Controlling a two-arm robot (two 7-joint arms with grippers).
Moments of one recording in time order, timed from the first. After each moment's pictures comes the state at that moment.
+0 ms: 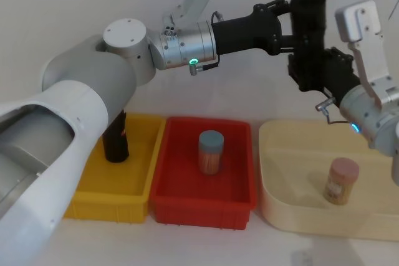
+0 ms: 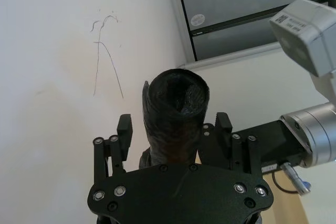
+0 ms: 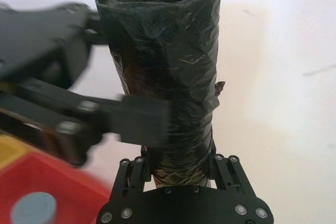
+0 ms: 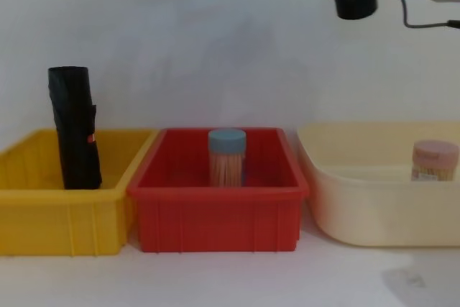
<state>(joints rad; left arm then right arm) -1.41 -0.11 0.60 -0.15 -0.62 -0.41 -1.19 0.64 0.17 -0.30 -1.44 -0.02 0.34 0.23</state>
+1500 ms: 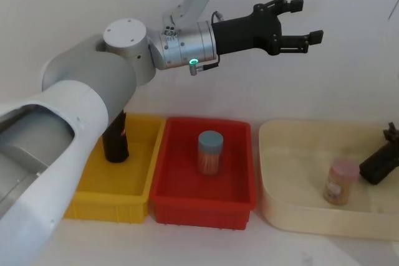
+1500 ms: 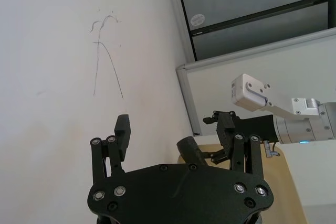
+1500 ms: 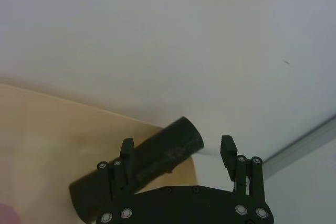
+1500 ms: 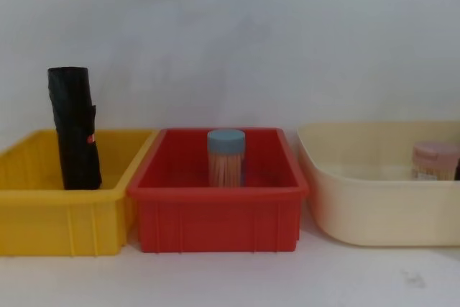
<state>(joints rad) -1.41 -0.11 0.60 -0.15 -0.62 -0.41 -1.19 0.54 0.26 -0.19 -1.40 -0.23 0.59 -0.03</state>
